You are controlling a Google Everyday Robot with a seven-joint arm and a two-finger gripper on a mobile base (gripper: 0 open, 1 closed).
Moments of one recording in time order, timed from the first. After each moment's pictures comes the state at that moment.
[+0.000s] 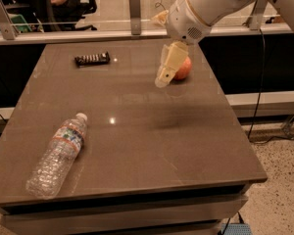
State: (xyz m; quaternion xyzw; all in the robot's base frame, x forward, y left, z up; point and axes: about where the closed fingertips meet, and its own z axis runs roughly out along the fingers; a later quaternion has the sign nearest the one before) arm 0.592 -0.023 0.946 -0.71 0.61 0.13 0.32
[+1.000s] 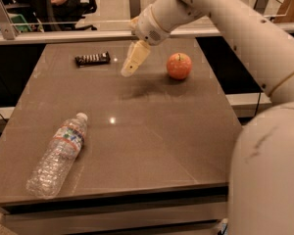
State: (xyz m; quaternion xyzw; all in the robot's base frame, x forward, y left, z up) arm 0.692 0.052 0.900 -0.67 0.63 0.18 0.35
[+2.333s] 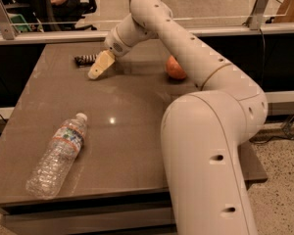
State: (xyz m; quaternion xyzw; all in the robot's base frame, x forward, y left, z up) arm 0.775 0.161 0.819 -0.60 0.68 0.24 0.34
